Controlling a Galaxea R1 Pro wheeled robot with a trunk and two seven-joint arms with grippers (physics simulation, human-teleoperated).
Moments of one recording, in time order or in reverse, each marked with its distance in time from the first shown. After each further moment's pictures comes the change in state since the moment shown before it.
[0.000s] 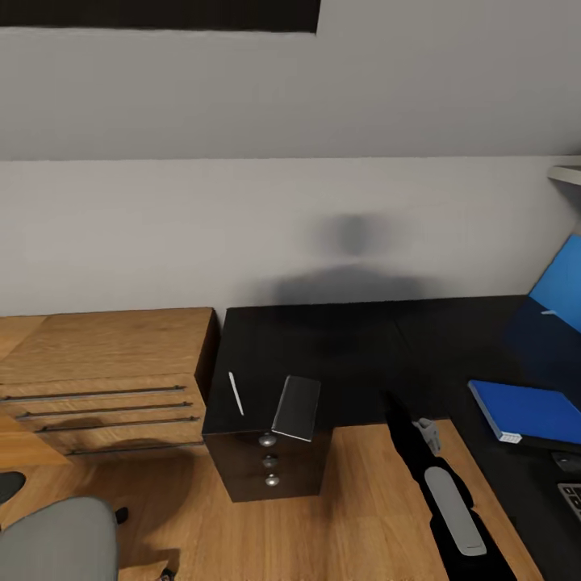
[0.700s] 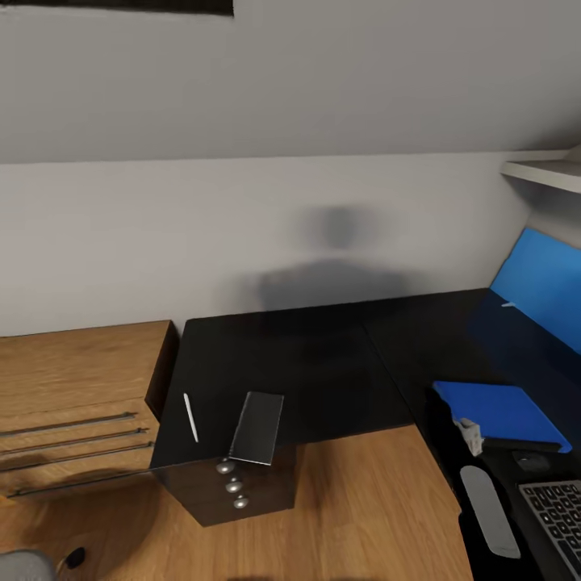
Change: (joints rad) left arm 0.000 -0.001 0.000 0.000 0.000 0.000 0.000; right arm 0.000 0.007 -0.212 -0.081 -0.001 0.020 0.002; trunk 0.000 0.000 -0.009
